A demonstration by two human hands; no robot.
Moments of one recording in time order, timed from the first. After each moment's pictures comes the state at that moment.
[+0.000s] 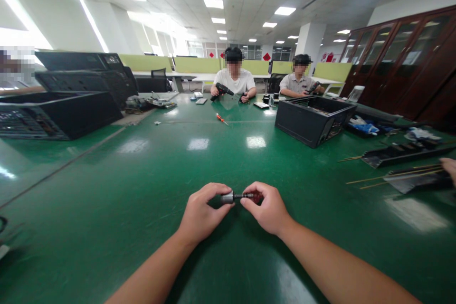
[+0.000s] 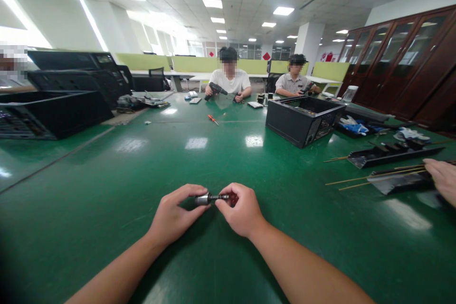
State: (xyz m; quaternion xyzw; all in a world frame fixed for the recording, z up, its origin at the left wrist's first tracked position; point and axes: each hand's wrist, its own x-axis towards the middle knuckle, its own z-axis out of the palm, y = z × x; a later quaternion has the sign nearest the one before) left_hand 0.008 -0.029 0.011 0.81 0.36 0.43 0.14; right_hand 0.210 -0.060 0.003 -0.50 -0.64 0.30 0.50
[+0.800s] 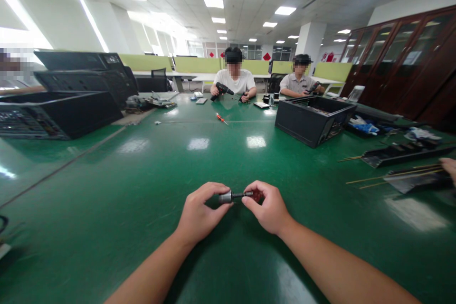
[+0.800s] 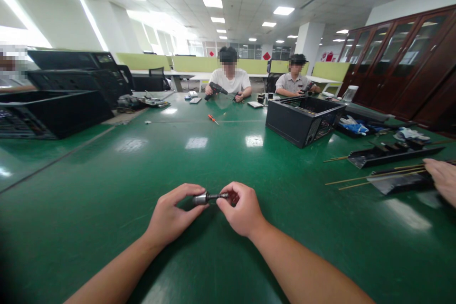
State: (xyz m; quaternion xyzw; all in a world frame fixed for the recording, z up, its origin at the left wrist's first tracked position) left_hand 0.005 -0.030 0.013 0.81 0.36 0.44 0.14; right_hand 0.211 -0.062 0.006 -0.49 -0.64 0.30 0.50
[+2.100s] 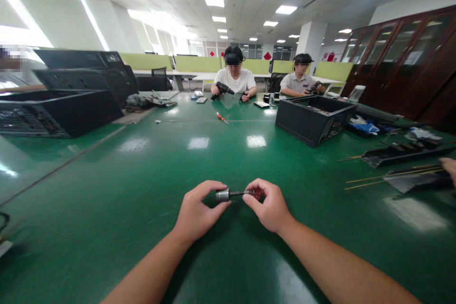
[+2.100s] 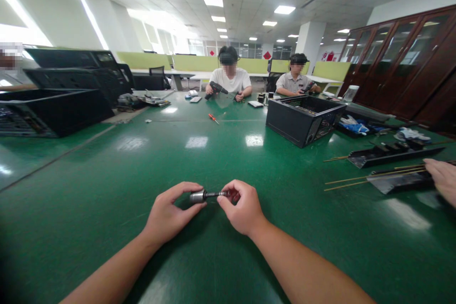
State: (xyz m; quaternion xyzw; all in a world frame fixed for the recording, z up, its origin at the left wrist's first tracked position) left_hand 0.001 -0.032 0.015 0.80 0.40 0.42 0.15; right_hand 0.212 -0.061 0.005 -0.49 -0.64 0.29 0.52
